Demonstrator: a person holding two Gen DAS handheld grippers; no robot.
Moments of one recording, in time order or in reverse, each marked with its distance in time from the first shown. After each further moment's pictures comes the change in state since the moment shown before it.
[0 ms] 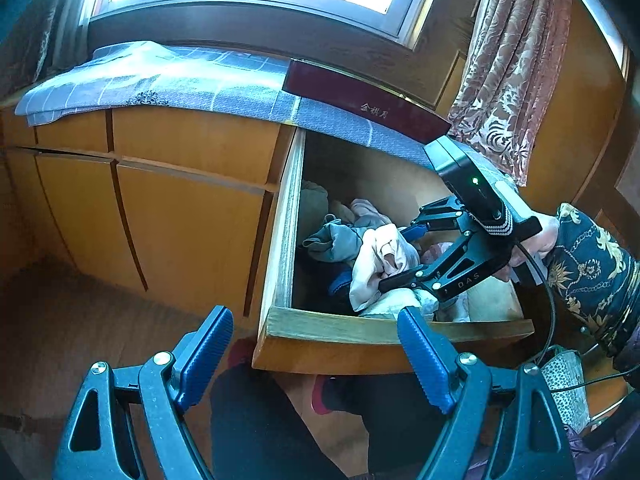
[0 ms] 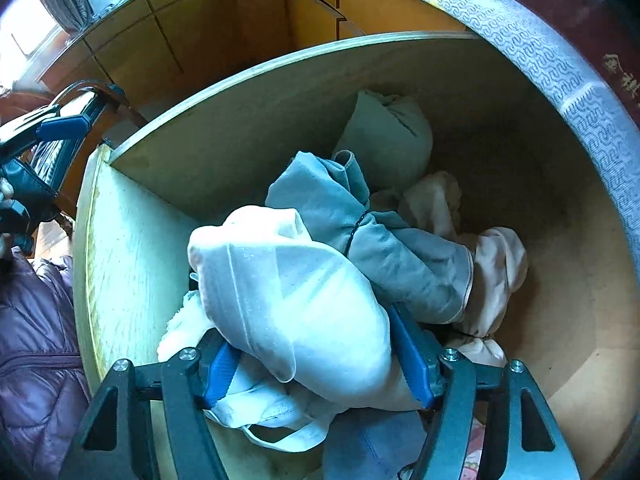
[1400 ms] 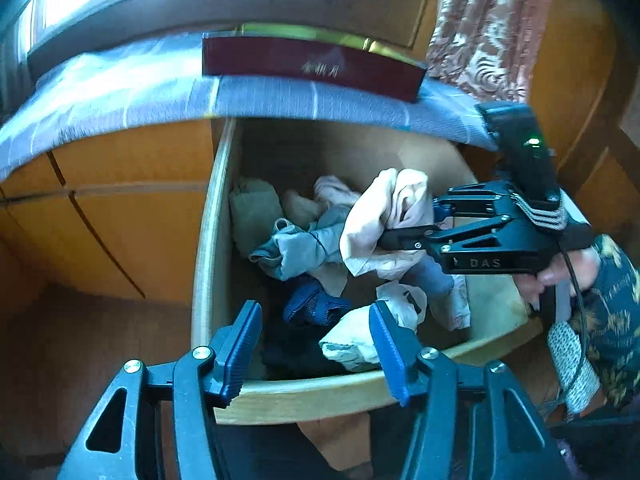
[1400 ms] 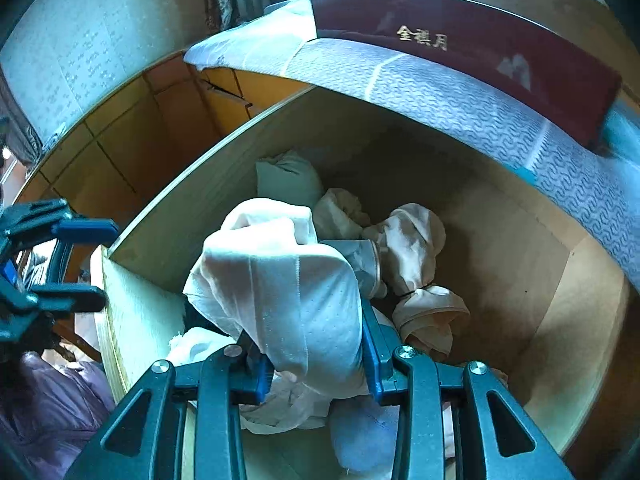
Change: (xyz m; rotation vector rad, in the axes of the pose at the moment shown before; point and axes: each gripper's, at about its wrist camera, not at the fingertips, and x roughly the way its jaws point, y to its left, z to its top) left arm 0.066 -0.067 0.041 0.148 0.214 0.059; right arm -0.088 -0.020 -0.103 0.381 -0.300 -0.068
